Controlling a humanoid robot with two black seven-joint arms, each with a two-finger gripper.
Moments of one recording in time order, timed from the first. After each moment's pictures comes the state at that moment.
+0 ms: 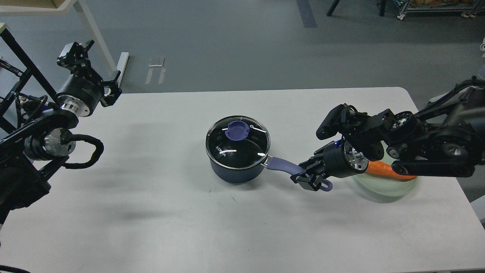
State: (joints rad) left arm -0.76 0.52 -0.57 -0.81 -0.04 -0.15 -0.40; right arm 1.64 -0.42 -0.84 1.41 -1.24 0.07 0.28
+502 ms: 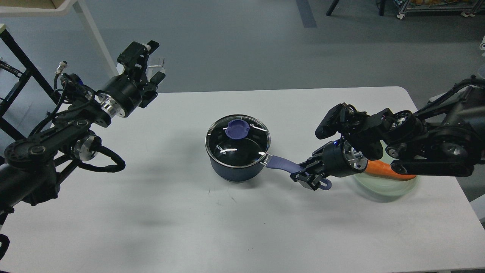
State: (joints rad) left arm -0.79 0.49 -0.52 -1.00 0.59 -0.09 -0.40; right arm 1.64 -0.42 -0.83 1.41 -1.24 0.07 0.28
